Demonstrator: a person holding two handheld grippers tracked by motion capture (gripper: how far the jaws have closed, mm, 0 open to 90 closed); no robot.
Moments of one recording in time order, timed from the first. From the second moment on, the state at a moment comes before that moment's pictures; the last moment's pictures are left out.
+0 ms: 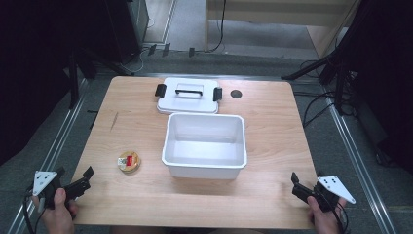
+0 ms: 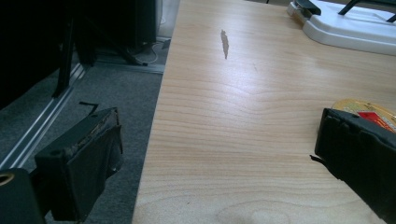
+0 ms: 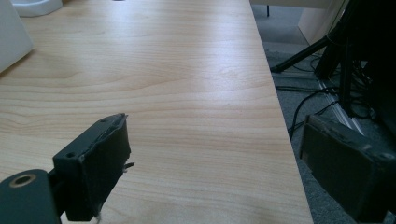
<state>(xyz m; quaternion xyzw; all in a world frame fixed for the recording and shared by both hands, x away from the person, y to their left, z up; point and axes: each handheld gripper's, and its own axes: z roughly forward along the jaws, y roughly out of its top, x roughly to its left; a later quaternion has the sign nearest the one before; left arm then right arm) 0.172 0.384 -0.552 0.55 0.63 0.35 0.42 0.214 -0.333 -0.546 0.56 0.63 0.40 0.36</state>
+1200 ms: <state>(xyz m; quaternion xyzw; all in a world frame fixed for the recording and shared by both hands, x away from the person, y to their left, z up) 0.230 0.332 -0.490 0.78 0.54 0.23 0.23 0.216 -0.333 -0.546 0.56 0.64 0.39 0.34</state>
